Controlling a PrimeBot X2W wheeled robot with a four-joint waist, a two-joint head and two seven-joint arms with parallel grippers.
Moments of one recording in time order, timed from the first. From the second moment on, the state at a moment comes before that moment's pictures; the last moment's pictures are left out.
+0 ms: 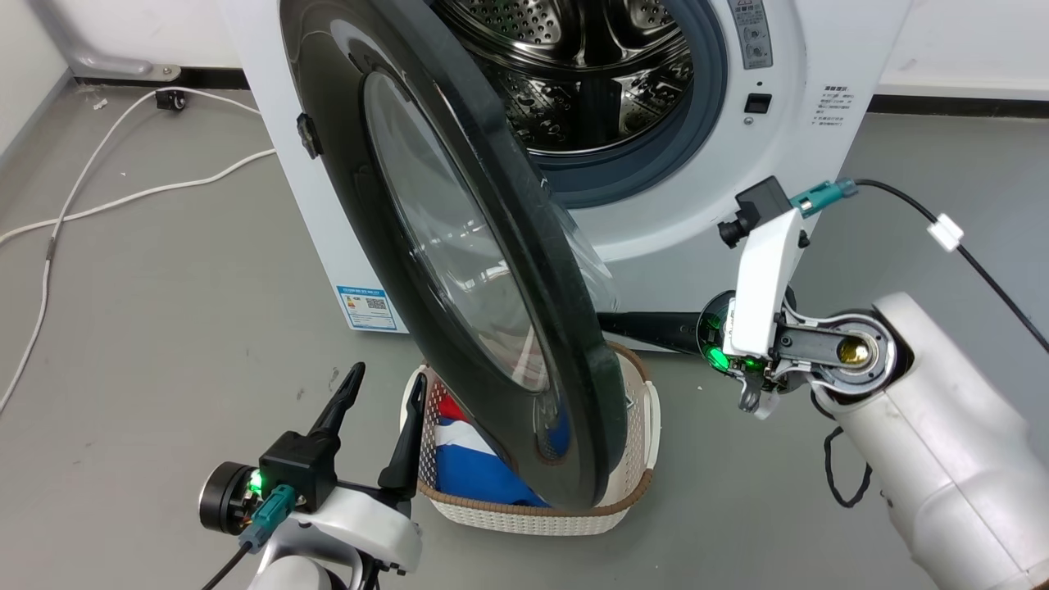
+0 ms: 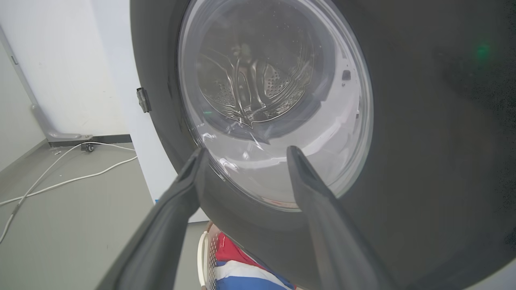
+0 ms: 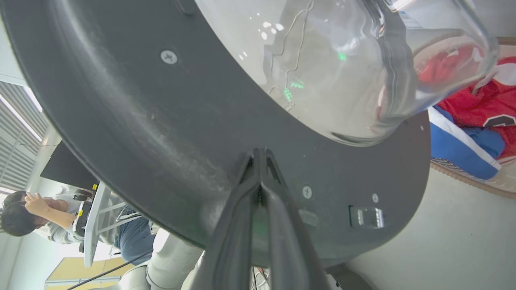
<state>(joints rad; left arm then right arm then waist) -0.13 0.09 -0.14 0.25 -0.13 -0.13 -0.26 -0.77 -0.24 0.57 0.57 1.56 0.13 0.82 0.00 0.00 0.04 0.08</state>
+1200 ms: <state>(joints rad) -0.09 0.08 -0.08 0.25 -0.12 -0.13 -0.26 -0.05 -0.30 0.08 0.27 0.84 0.13 -0.21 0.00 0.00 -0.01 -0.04</state>
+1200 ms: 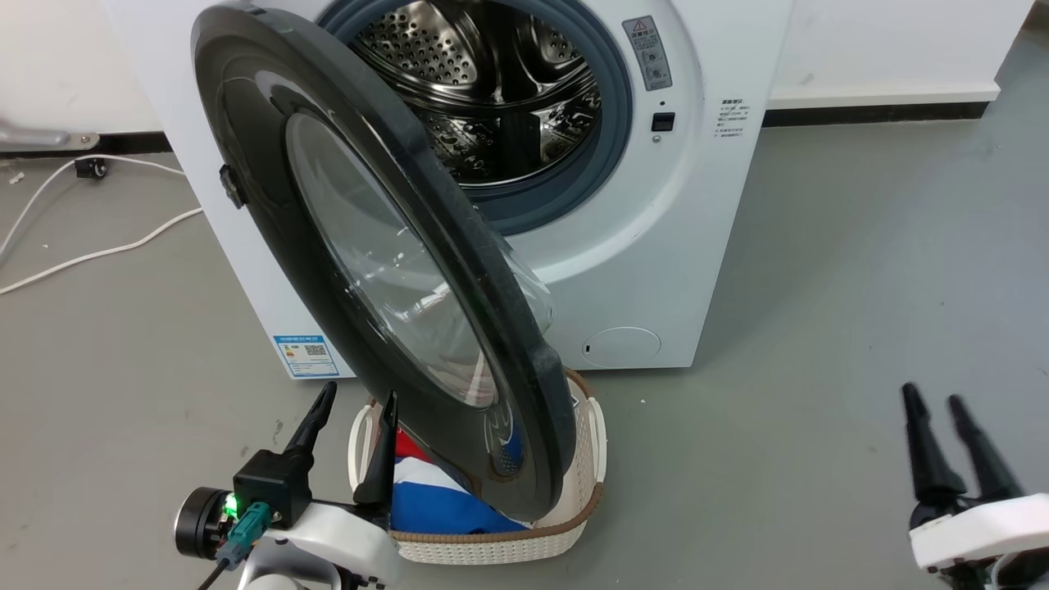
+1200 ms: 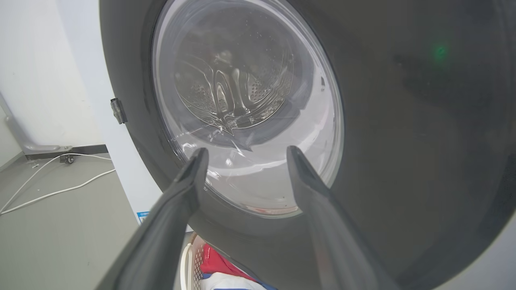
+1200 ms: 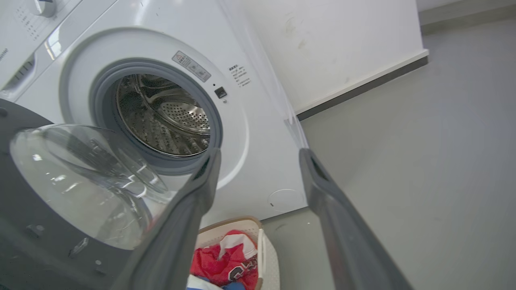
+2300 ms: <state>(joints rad) -0.09 0.09 -0.06 0.27 -0.11 -0.13 -0.26 0.10 -0.05 -0.07 -0.06 0.11 0.13 -0.08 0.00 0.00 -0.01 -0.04</state>
